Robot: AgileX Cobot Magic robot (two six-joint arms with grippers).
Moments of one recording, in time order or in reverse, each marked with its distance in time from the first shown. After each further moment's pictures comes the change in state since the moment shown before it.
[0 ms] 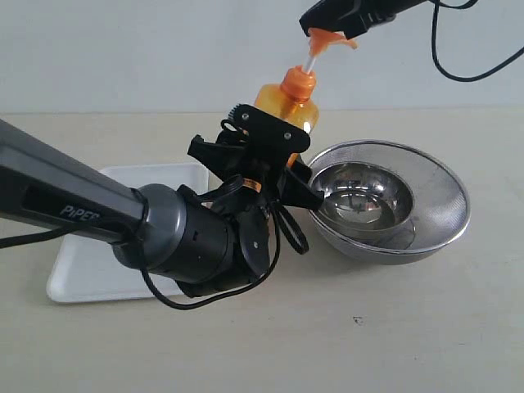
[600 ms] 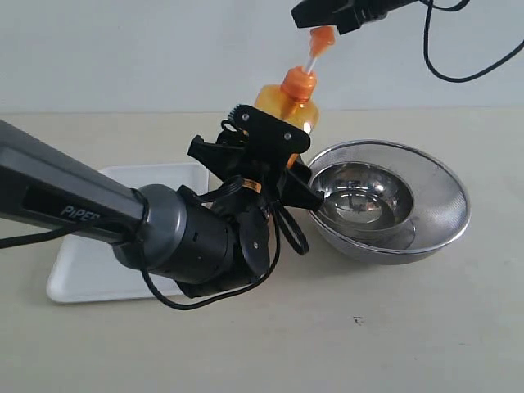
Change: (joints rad) left arm 0.000 0.000 0.000 0.000 -0.001 0.000; right arm 0.000 0.020 0.000 0.094 -0.002 -0.062
